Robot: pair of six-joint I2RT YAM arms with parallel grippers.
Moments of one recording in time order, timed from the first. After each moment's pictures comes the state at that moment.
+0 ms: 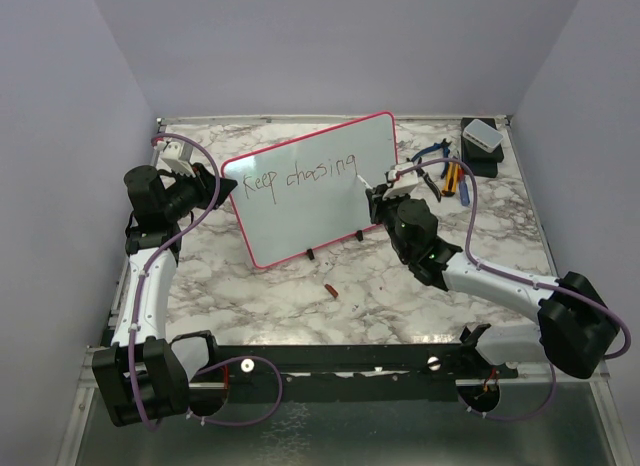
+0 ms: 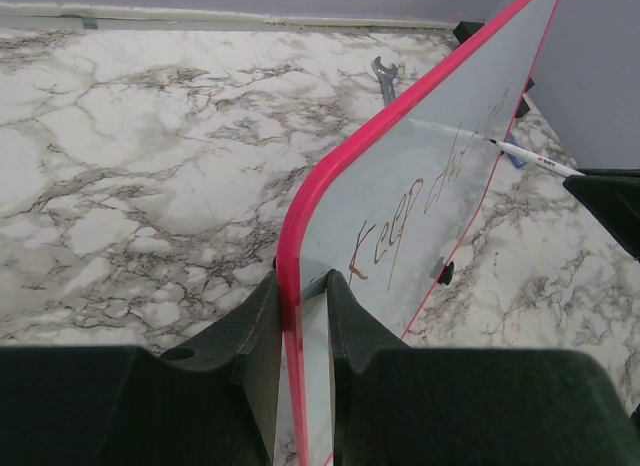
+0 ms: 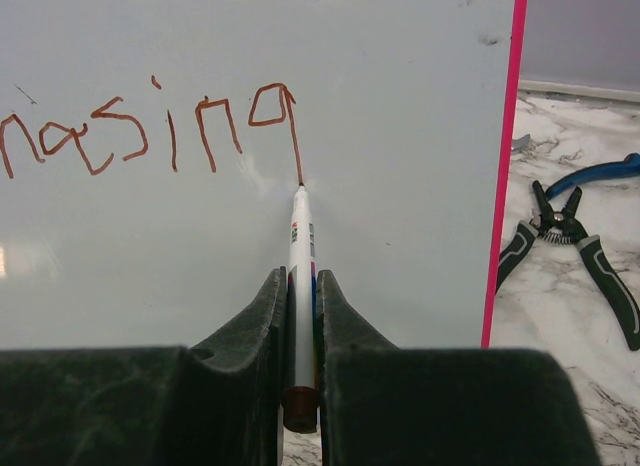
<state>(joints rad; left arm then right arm) 0.18 1.07 0.81 0.05 0.77 -0.25 0.76 1.30 0.68 0.53 0.47 0.09</state>
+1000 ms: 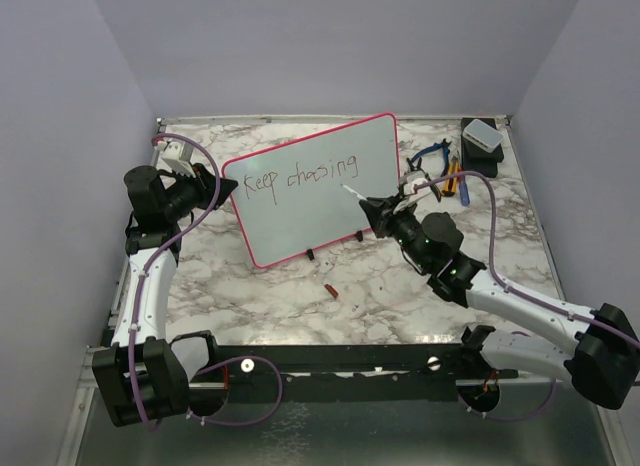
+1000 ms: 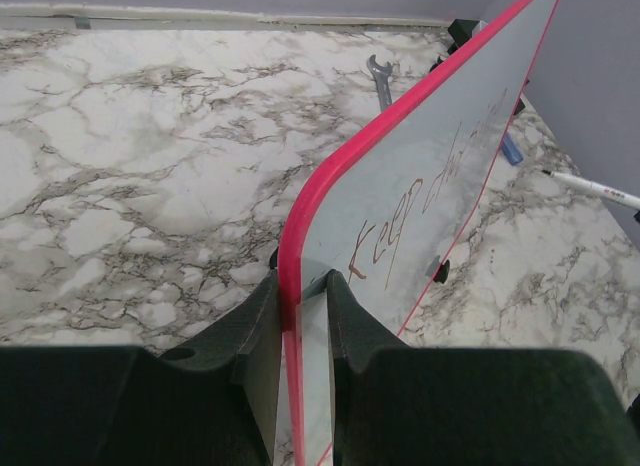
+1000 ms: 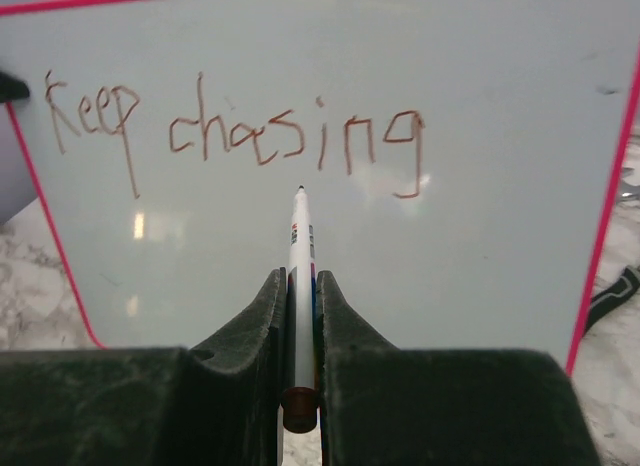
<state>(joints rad) 0.18 1.07 0.81 0.05 0.77 -0.25 0.79 1.06 0.61 0.49 0.27 0.13</state>
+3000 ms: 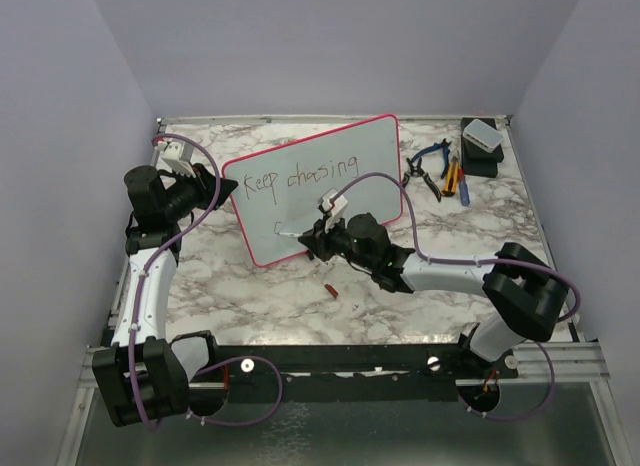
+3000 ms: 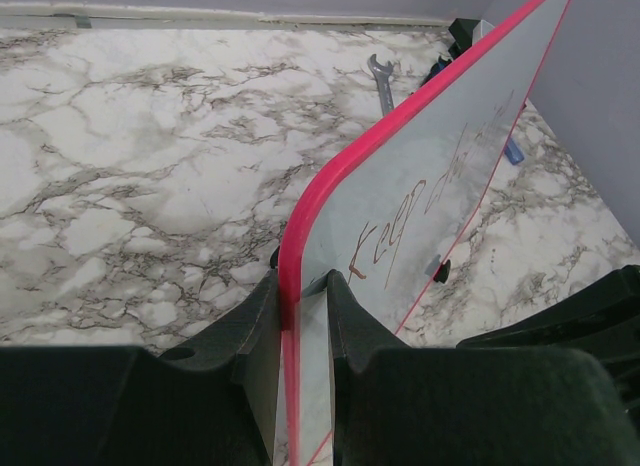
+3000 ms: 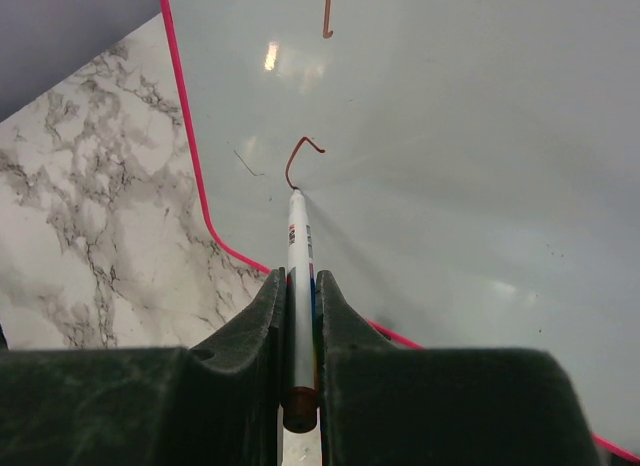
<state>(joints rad) 0.18 1.07 0.80 0.05 0.77 -0.25 0.95 1.59 0.78 0.59 0.02 0.17</state>
